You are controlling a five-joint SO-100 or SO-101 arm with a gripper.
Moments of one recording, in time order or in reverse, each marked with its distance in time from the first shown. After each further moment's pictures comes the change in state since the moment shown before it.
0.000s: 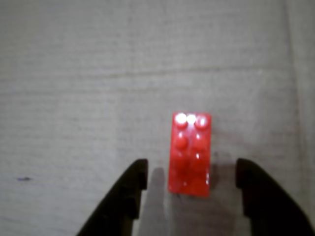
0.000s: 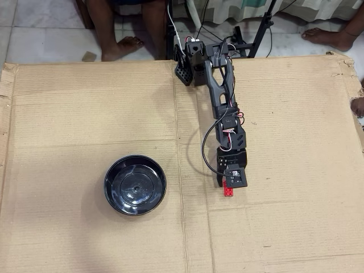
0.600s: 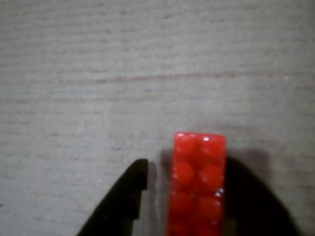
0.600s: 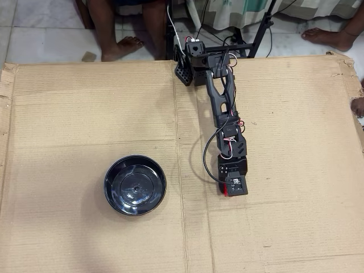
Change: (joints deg) arm -0.1 -9.8 -8.4 0.0 0.0
